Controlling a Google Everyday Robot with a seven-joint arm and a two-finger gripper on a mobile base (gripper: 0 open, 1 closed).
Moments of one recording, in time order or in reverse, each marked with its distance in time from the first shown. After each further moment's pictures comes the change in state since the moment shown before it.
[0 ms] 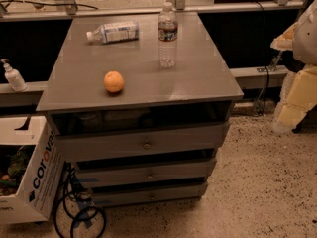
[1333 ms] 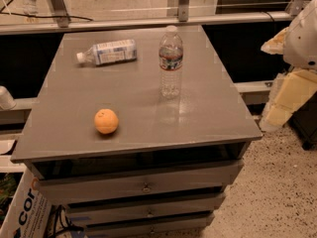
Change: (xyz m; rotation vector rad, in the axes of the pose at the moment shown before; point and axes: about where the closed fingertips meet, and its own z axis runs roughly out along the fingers) arm -0.011 -0.003 0.015 -0.017 -0.076 0.006
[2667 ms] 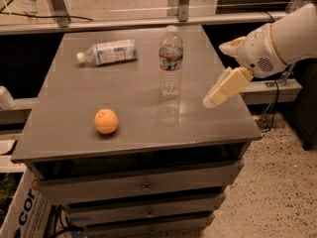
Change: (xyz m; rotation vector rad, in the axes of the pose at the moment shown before) arm -0.069 -0.063 0.084 -0.006 -0.470 0.105
